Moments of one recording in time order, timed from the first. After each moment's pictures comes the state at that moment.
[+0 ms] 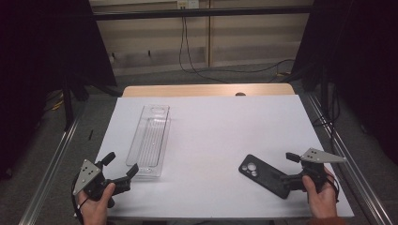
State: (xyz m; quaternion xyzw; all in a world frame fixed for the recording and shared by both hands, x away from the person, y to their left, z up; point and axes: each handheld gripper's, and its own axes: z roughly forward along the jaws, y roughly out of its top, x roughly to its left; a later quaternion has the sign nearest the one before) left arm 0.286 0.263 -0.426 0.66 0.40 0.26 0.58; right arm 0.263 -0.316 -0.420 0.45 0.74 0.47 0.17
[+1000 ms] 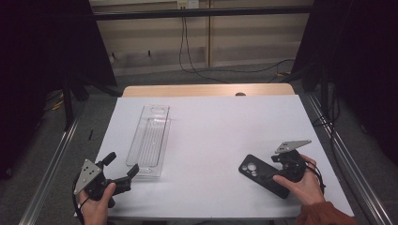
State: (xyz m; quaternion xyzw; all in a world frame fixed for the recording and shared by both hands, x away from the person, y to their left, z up) left arm 0.286 0.262 -0.426 0.66 0.40 0.26 0.58; right arm 0.303 -0.287 -0.427 0.42 0.84 0.34 0.07
